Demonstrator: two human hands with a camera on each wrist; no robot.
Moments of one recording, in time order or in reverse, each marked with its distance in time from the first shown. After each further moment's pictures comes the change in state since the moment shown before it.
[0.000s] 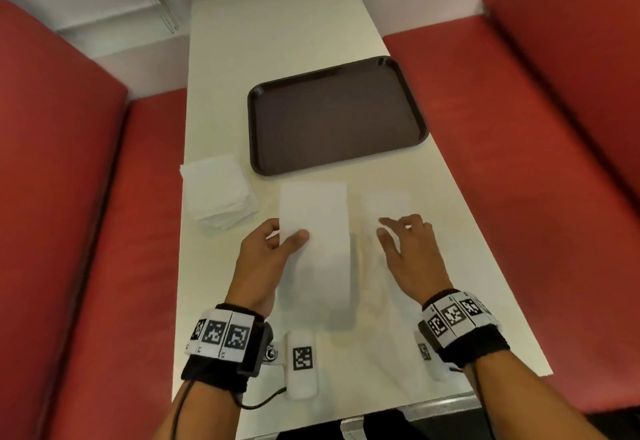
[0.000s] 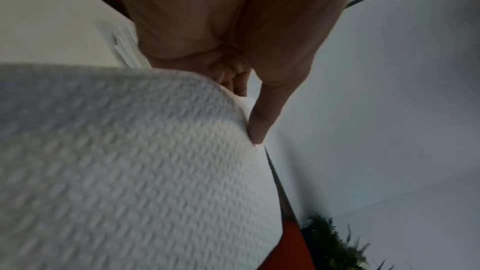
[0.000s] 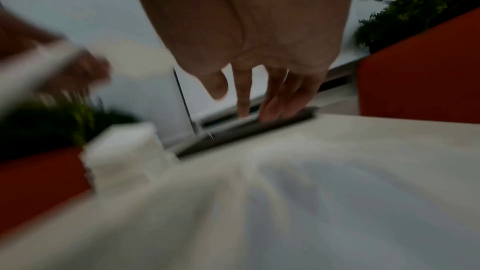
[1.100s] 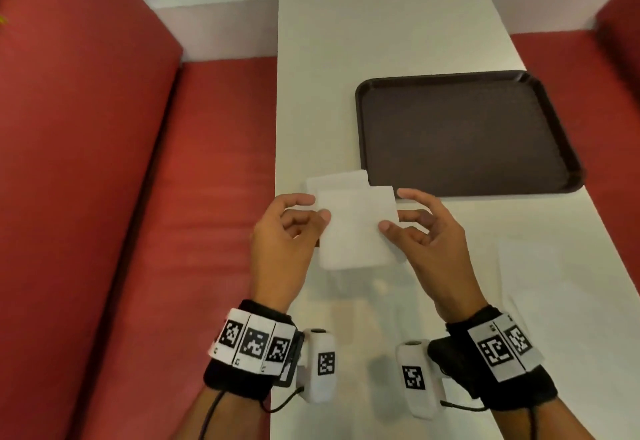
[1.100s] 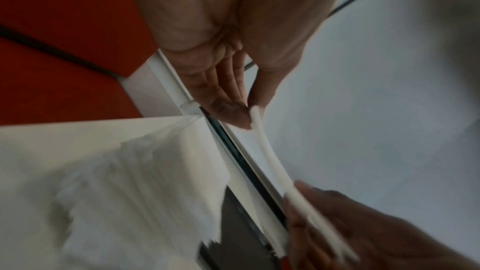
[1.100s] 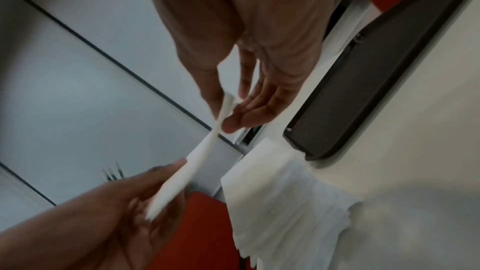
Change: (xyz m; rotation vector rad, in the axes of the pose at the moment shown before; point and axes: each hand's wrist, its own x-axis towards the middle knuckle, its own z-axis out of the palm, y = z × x) left_hand 0.107 0.034 -0.174 0.018 0.229 0.249; right_hand 0.072 -0.225 0.095 0.866 -0.078 0.082
